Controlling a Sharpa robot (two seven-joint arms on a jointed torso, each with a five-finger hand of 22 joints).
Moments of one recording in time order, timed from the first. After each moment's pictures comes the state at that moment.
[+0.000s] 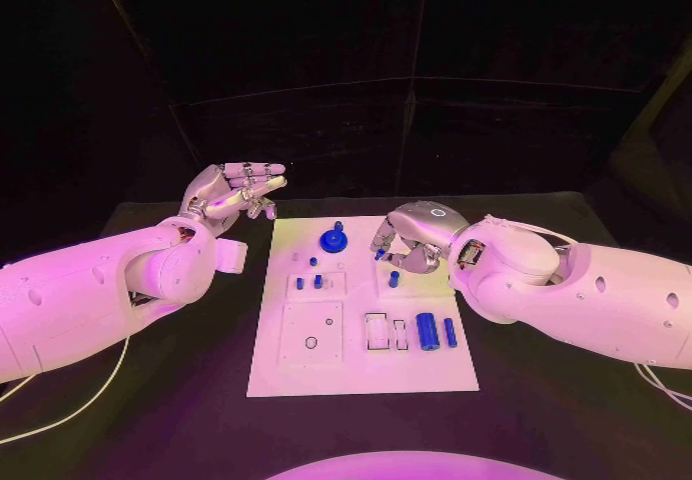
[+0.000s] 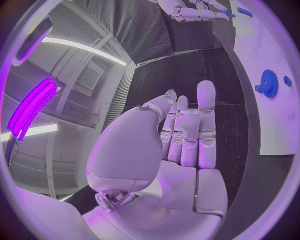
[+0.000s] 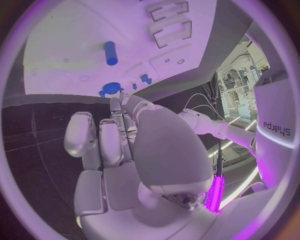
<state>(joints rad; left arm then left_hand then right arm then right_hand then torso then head) 1.21 -0.87 -0.05 1.44 0.00 -0.27 0.52 1.41 -0.10 0.37 0.01 0.05 1.06 0.16 0.10 0.12 1.15 0.08 0.24 0.11 1.31 0.00 1.13 0.71 0.17 1.24 0.10 0.63 0.78 1.18 -0.81 -0.02 1.69 -1.70 -0.30 -0.23 1.51 -0.10 0.43 0.06 0.11 1.13 0.15 0.07 0.07 1.17 0.07 0.20 0.07 1.47 0.00 1.33 1.18 0.10 1.31 0.11 1.34 1.21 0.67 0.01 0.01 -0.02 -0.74</state>
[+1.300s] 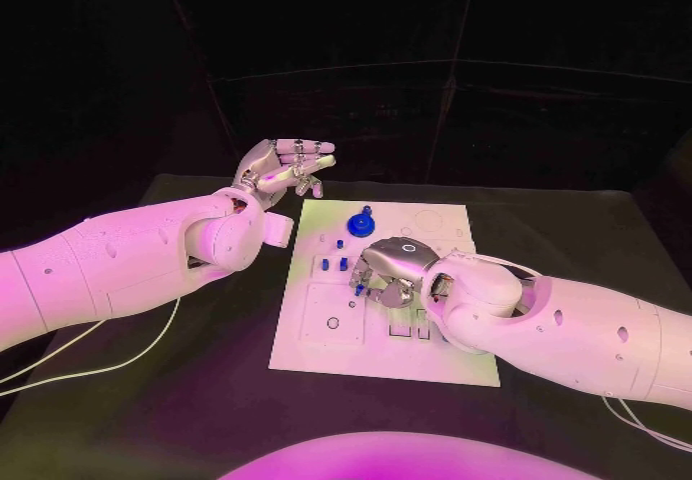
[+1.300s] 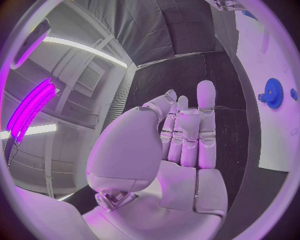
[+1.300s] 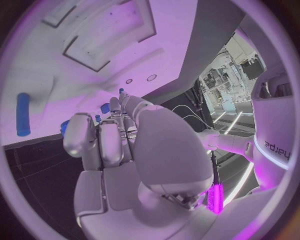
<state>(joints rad) 1.21 -0.80 -0.05 1.41 0.00 -0.27 0.52 1.41 -0.10 0.37 0.01 0.05 1.06 0.16 0.10 0.12 1.15 0.08 0.25 0.11 1.31 0.00 1.13 0.71 0.17 1.24 0.10 0.63 0.78 1.08 -0.61 -0.05 1.60 -1.71 -0.23 -0.20 1.50 -0.09 0.44 0.06 0.11 1.13 0.14 0.07 0.07 1.17 0.08 0.19 0.07 1.47 0.00 1.33 1.18 0.10 1.31 0.11 1.34 1.21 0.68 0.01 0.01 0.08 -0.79</state>
